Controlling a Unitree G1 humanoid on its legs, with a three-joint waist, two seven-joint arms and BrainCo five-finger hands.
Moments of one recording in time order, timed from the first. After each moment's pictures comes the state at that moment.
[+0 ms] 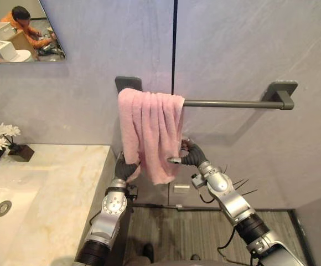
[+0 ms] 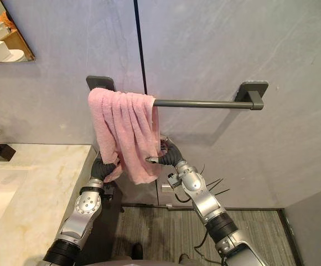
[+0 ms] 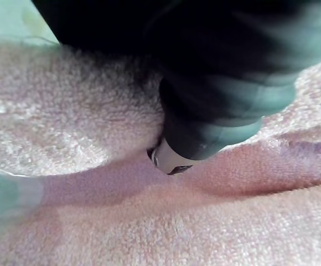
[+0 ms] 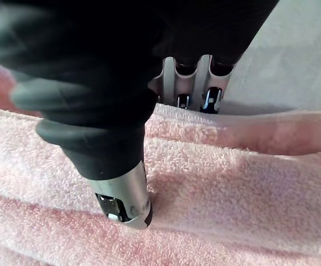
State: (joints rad) left arm -0.02 0.20 -0.19 0.17 0.01 -0.14 0.24; right arm -0.29 -0.22 0.41 0.22 0.03 -0.11 -0.02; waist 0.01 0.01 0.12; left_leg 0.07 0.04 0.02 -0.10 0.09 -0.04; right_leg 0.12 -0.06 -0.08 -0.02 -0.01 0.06
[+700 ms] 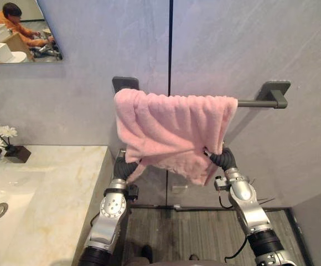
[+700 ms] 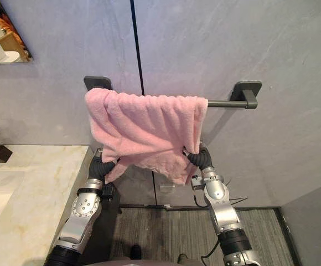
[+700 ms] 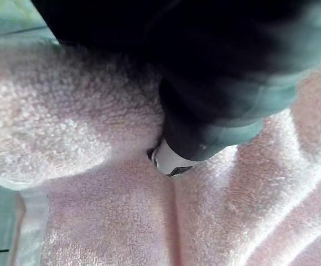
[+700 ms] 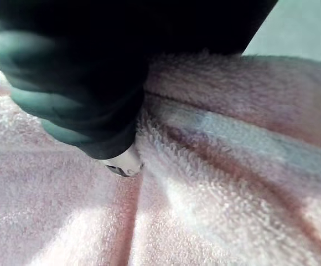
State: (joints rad) left arm 0.05 0.15 -0.16 0.04 0.00 -0.16 0.18; right arm -0.10 -0.18 0.08 0.17 0.03 -0.14 -0.05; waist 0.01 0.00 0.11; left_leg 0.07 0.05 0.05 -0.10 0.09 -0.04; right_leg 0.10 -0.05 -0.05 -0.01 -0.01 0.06
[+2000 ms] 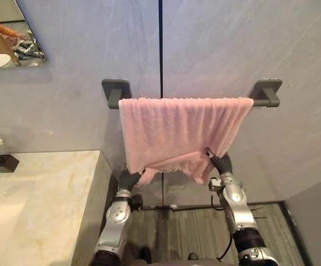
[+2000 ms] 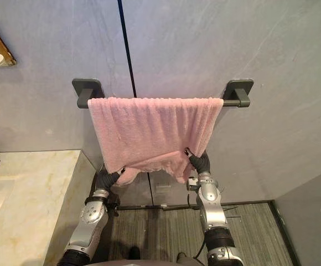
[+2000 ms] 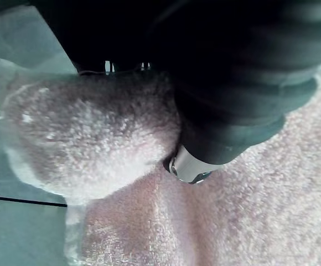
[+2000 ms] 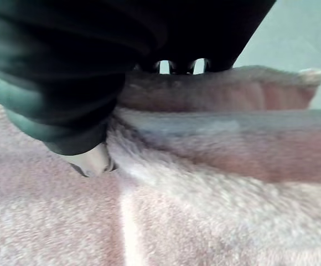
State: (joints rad) left arm 0.07 0.05 -0.09 0.26 -0.07 -0.16 0.13; right arm -0.14 0.00 -0.07 0.43 0.00 -0.17 -0.10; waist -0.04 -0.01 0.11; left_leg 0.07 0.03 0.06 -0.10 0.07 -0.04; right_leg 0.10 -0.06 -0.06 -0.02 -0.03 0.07
